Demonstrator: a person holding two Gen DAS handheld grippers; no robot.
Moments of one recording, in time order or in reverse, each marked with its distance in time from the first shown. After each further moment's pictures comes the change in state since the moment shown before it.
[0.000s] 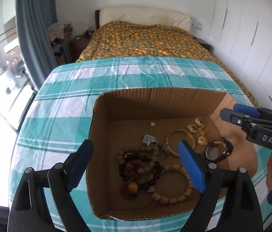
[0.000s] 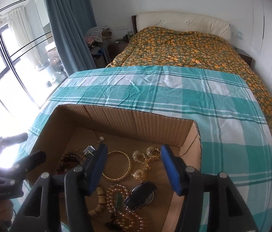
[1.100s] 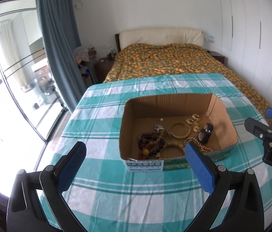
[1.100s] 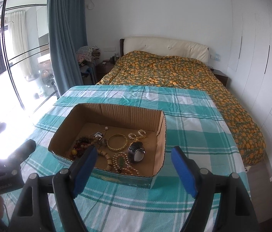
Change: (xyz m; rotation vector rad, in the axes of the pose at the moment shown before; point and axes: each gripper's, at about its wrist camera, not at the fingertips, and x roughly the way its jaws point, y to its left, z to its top) left arm -0.137 -0.027 -0.056 0.022 -0.161 0.202; right arm -0.150 0.050 -0.071 -0.026 -0.182 -0.175
